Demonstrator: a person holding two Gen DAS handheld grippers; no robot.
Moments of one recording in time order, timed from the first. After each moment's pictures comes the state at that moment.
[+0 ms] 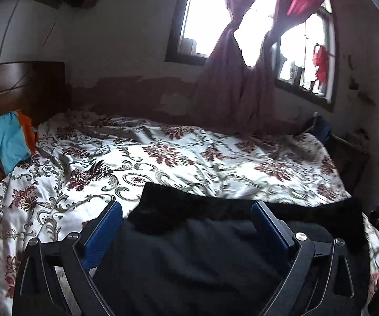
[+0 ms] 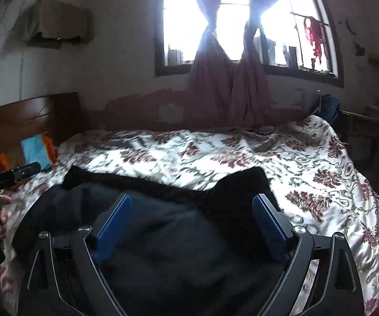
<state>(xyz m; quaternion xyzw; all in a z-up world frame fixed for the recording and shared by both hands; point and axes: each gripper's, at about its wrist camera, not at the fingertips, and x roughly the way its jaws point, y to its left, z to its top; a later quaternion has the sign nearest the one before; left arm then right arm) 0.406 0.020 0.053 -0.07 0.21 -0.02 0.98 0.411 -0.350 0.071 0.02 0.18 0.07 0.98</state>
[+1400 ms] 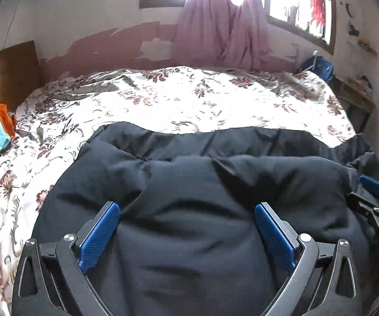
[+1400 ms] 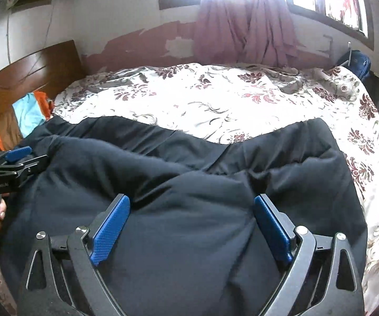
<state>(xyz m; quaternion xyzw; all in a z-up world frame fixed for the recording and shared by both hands) 0.486 -0.033 -0.028 0.00 0.36 -0.02 0.93 0.546 -0.339 -0.017 0.01 0.35 0.10 0.93</state>
